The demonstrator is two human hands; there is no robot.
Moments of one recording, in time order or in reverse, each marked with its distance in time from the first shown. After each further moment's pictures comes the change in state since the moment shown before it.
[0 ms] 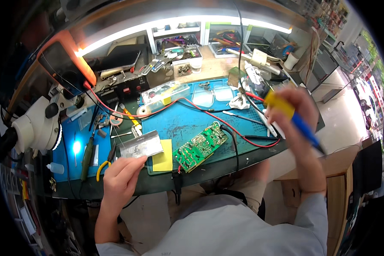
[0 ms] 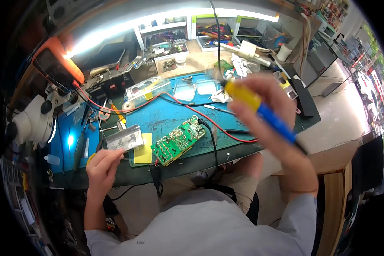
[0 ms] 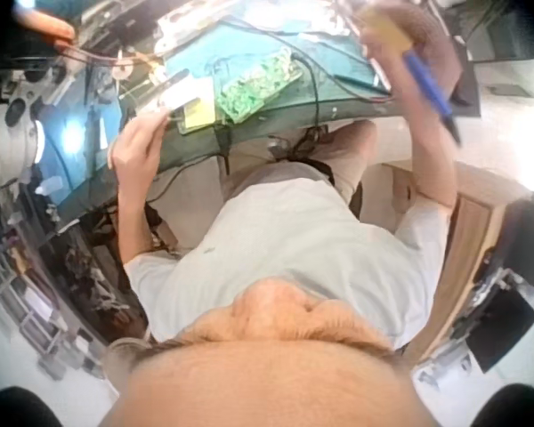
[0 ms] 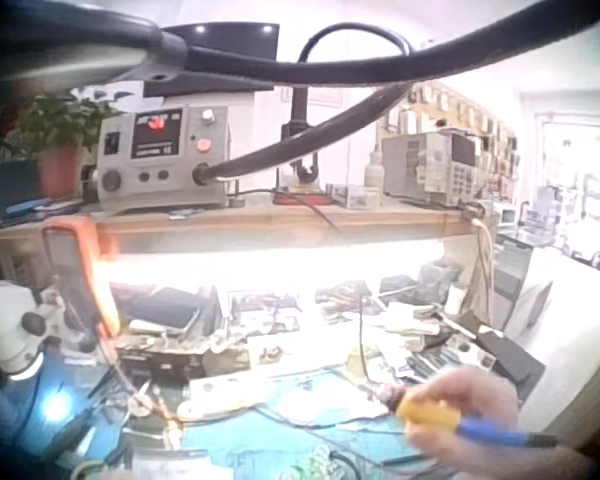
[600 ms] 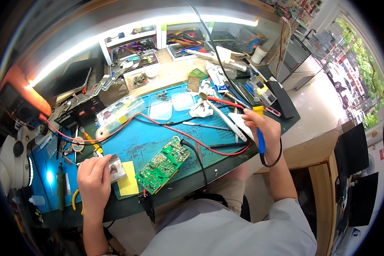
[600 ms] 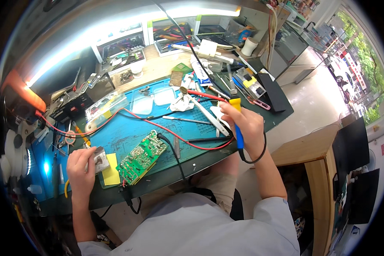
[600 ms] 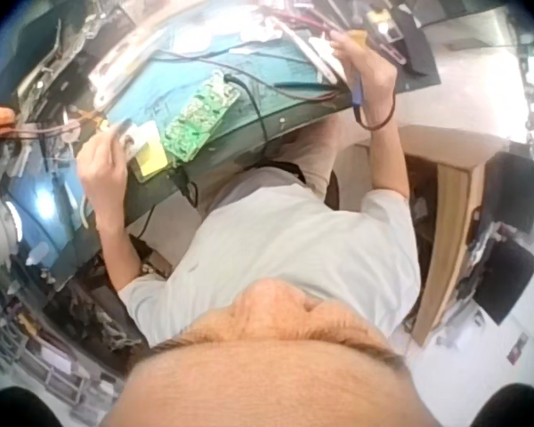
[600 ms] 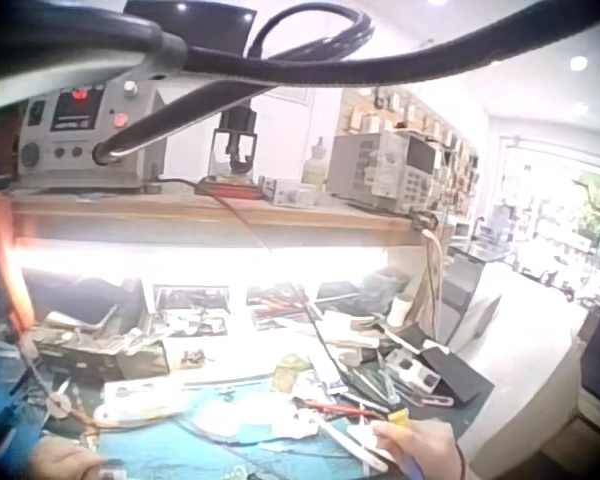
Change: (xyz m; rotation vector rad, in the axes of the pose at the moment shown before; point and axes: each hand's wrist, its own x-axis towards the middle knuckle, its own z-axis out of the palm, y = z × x) left_hand 0.045 -0.024 0.041 0.258 -0.010 -0.010; right_hand -0.059 0.088 -0.052 -0.729 0.057 -0.203
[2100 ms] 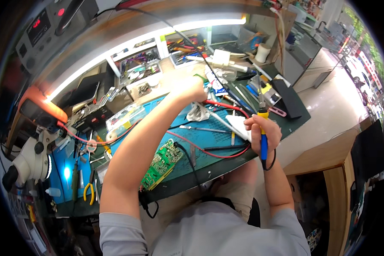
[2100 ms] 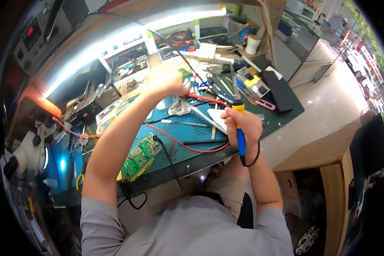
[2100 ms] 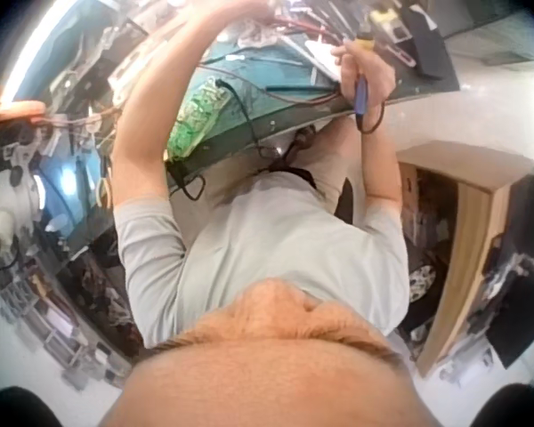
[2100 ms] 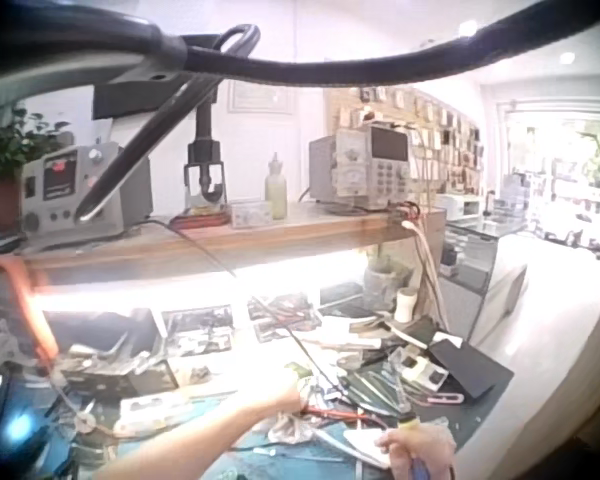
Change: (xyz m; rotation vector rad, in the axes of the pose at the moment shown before) left_hand 0.261 0.160 0.140 0.336 -0.764 0.085; right_hand -0.021 0.021 0.012 0.270 0.384 -0.005
